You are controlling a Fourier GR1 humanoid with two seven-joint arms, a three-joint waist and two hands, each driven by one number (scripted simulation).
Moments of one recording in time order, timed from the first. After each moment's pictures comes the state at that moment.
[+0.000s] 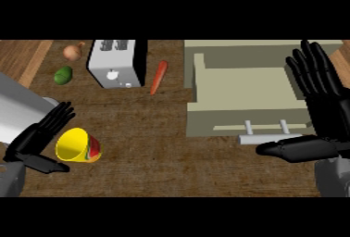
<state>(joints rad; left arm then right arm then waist) -0.32 0.47 0.16 -0.65 -0.02 -0.68 -0.63 -0.25 -0.18 -0.08 -1.86 -0.11 0.15 0.09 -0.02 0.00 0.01</state>
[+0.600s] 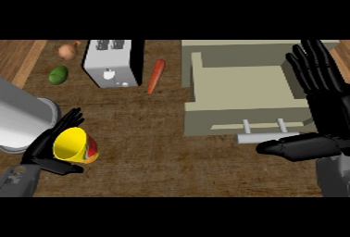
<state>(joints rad) -0.39 0.43 0.10 -0.42 -0.09 -0.56 -0.82 -0.28 -0.19 -0.08 -1.87 -0.11 0.16 0.11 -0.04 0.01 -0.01</state>
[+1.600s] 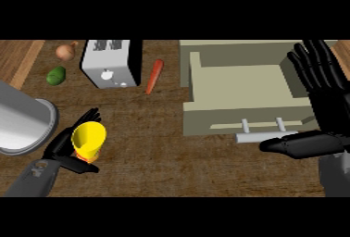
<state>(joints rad) -0.47 0.37 0.03 -0.30 -0.12 -0.53 -0.91 -0.29 -0.20 -0.10 -1.86 -0.13 0.17 0.12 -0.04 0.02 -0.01</state>
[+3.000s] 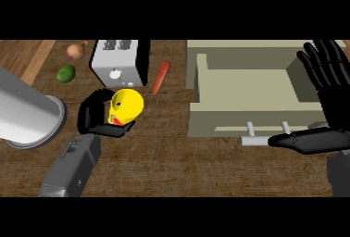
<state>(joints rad) -0.59 0.13 0.24 -0.48 0.11 -0.16 -1.01 -0.29 -0.23 -0.14 -1.83 -0.13 0.18 0.13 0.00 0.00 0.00</state>
